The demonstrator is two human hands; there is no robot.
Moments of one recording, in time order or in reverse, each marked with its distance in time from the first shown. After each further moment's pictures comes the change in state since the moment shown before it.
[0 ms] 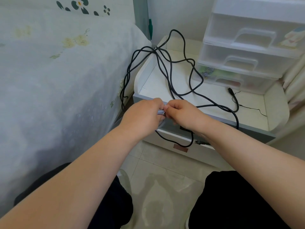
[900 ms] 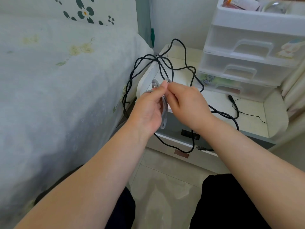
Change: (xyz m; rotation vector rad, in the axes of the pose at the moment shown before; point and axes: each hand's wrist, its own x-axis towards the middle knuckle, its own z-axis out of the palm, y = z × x) left_hand 0.021 0.022 -0.012 -1.849 0.099 -0.316; right_hand 0.005 -0.031 -0.013 -0.510 0.444 -0.517
